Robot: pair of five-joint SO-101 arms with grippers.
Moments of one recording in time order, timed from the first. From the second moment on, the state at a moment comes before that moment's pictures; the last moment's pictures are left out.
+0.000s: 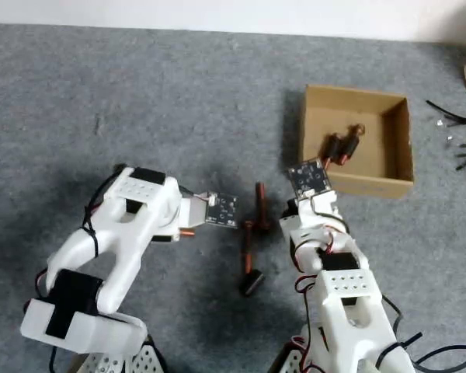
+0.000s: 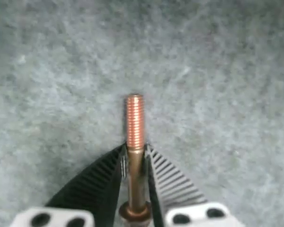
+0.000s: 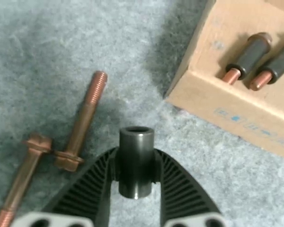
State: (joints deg) left arm 7.9 -3.4 40.1 60.5 -74.1; right arm -10.5 -46.0 78.2 20.1 16.8
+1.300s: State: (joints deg) left arm 6.9 -13.7 42.2 64.7 41.1; right arm -10.5 -46.0 78.2 20.1 16.8
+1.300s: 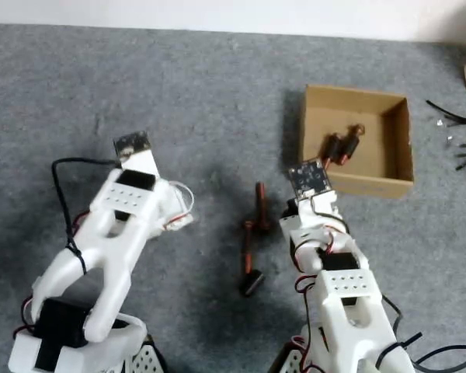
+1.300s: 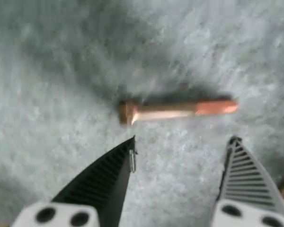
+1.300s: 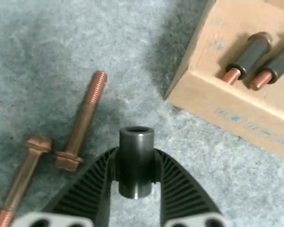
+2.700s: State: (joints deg) left arm 3.9 -14.5 57.8 37.2 69.1; right arm -10.5 -46.0 78.2 20.1 16.8
